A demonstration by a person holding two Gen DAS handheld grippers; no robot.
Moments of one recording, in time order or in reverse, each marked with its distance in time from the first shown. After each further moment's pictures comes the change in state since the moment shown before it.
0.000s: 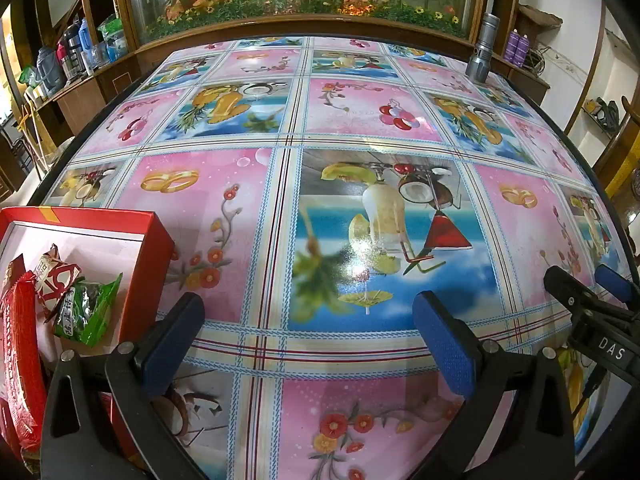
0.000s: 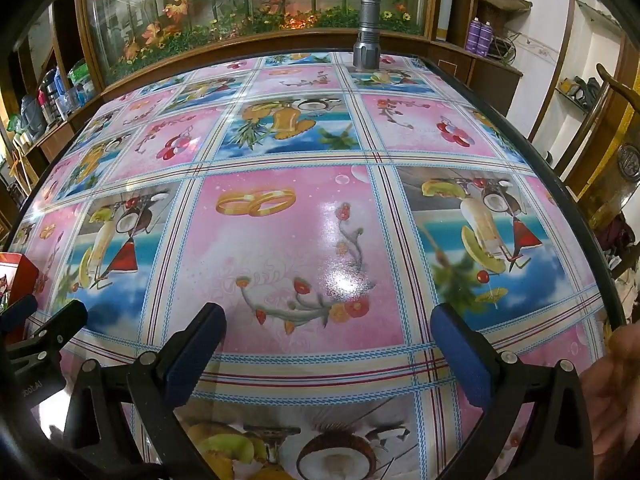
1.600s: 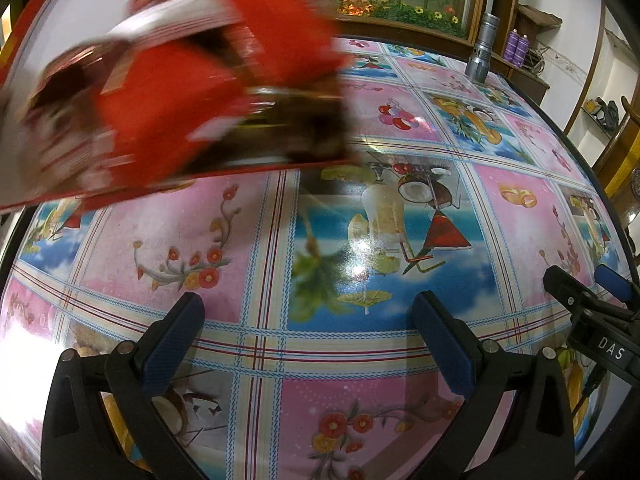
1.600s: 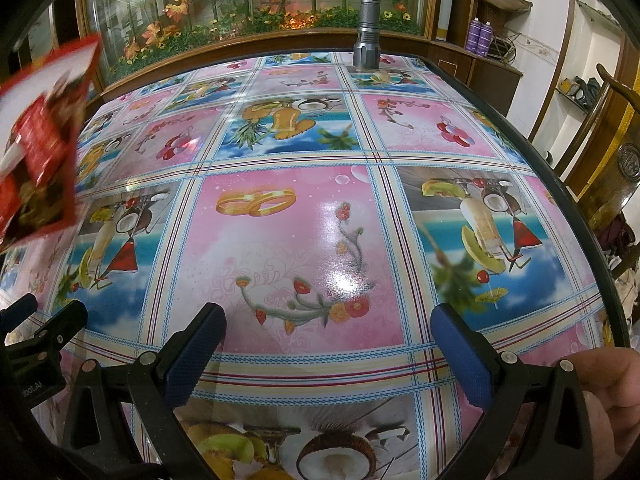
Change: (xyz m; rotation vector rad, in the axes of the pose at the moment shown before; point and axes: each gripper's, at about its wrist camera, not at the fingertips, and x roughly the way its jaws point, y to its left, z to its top) left arm 0.003 -0.003 0.000 0.001 0.000 -0.001; right arm 0.000 -0.001 0.000 0.000 0.000 0.000
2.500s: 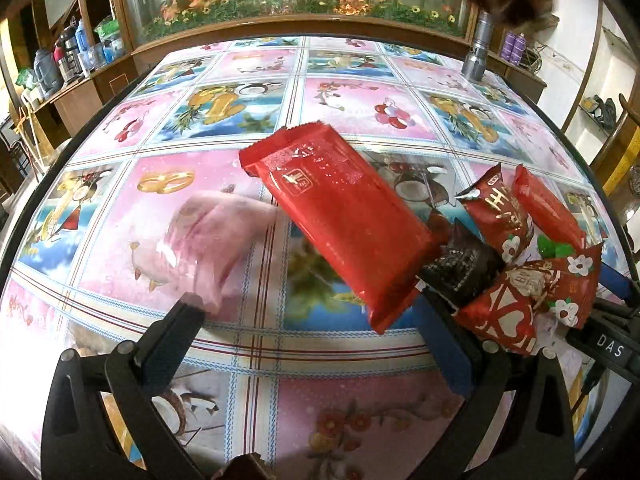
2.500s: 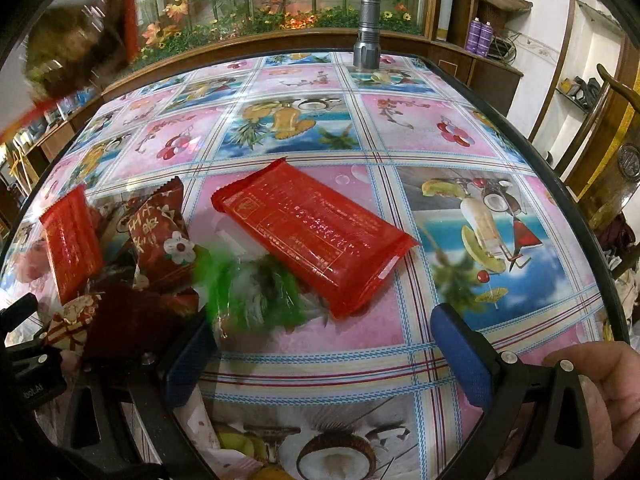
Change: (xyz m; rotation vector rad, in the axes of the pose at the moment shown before) left arm 0.001 0.001 -0.001 0.009 0.000 -0.009; right arm -0.002 0.001 -0.001 0.001 0.001 -0.001
